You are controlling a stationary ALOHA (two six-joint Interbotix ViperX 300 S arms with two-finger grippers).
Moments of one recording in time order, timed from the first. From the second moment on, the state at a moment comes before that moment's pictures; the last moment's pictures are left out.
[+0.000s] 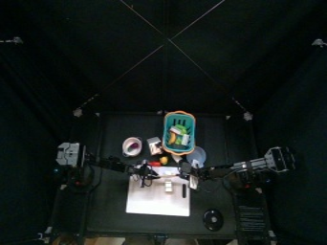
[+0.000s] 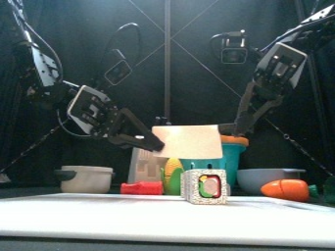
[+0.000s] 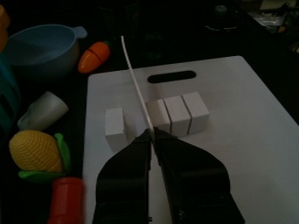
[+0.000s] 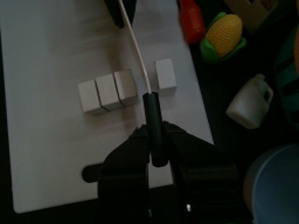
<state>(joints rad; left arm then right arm) 0.02 0.13 0.90 0.31 -0.74 -0.09 0.08 -0.31 0.87 -0.59 0.26 0.83</state>
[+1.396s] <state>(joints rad) -0.06 0.24 0.87 0.24 -0.75 -0.09 0.14 -0.23 0.90 -0.53 0.24 0.83</state>
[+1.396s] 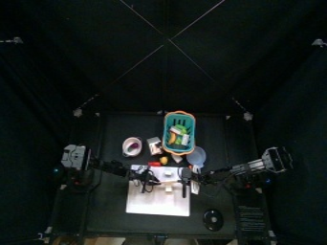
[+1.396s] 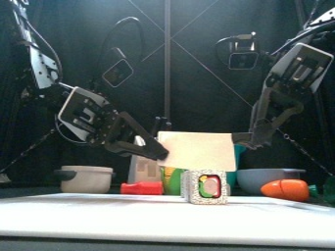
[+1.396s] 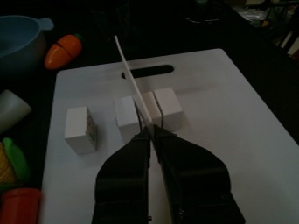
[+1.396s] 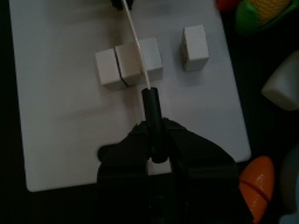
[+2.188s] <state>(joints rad) -0.07 0.32 0.88 0.17 -0.75 -0.09 0.13 -0.09 0.87 -0.51 0.19 0.84</state>
